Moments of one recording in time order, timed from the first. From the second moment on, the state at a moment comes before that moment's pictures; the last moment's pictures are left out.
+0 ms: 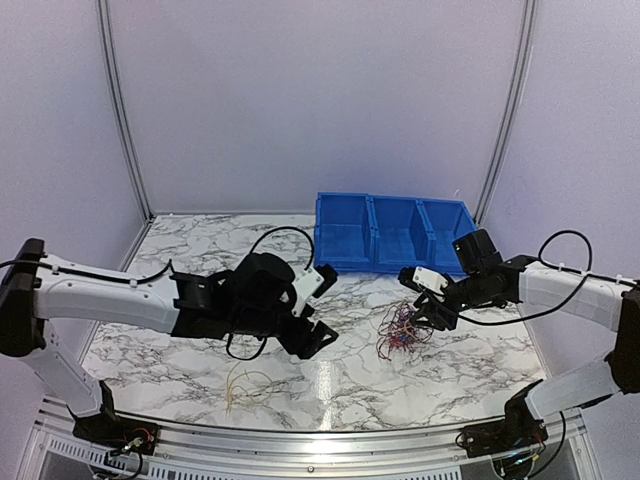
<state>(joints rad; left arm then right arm) -1.14 1.57 1.05 -0.13 -0.08 -0.19 0.40 1.28 0.77 -0.47 -0.39 -0.66</state>
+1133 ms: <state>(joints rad) -1.17 2.19 1.50 0.09 -0.07 0.35 0.35 1.39 0.79 -0.42 -0.42 -0.54</state>
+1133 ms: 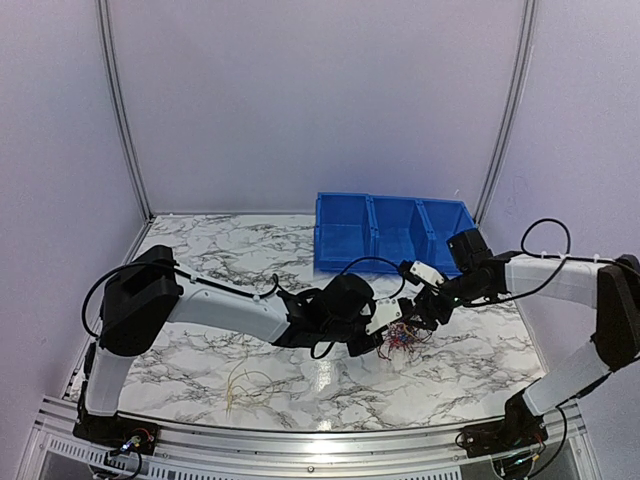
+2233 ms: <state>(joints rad) -1.27 1.71 1.09 0.18 -0.34 0.35 0.35 1.61 0.89 -0.41 -0.49 -0.47</state>
